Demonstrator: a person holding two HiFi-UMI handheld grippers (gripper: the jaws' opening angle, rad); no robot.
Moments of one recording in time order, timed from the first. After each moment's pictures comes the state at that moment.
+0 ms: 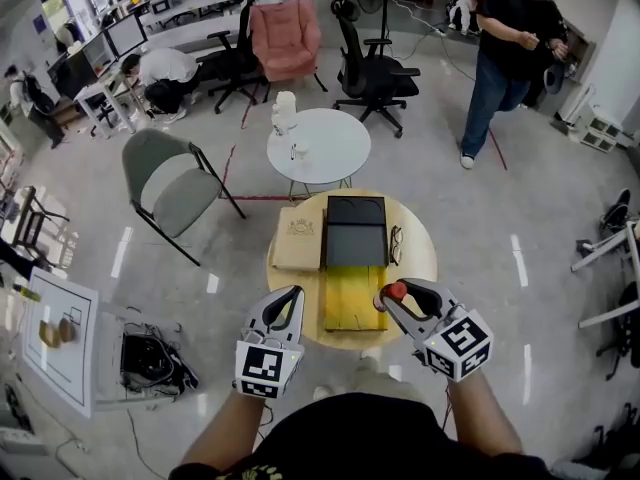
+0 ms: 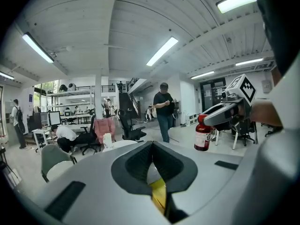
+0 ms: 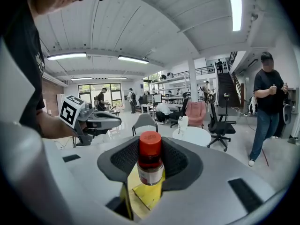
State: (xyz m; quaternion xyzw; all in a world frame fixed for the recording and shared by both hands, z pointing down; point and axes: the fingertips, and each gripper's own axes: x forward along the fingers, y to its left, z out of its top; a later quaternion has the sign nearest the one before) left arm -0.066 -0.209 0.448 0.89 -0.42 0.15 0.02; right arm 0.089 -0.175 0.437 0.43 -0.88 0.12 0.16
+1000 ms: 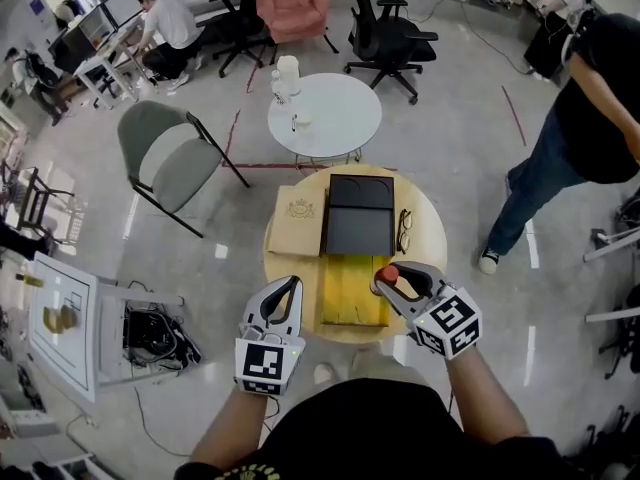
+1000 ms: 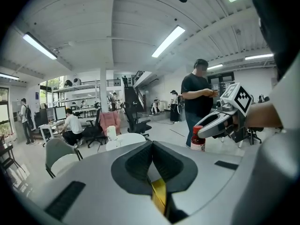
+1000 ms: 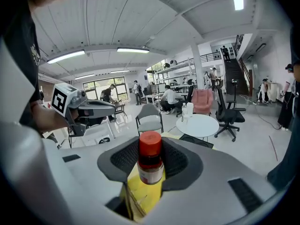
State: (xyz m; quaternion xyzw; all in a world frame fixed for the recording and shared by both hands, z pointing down) left arm -0.042 -0.258 0.489 0.87 -0.45 0.19 0.05; right arm 0.107 -0.250 0.522 0.38 -0.89 0.17 0.20
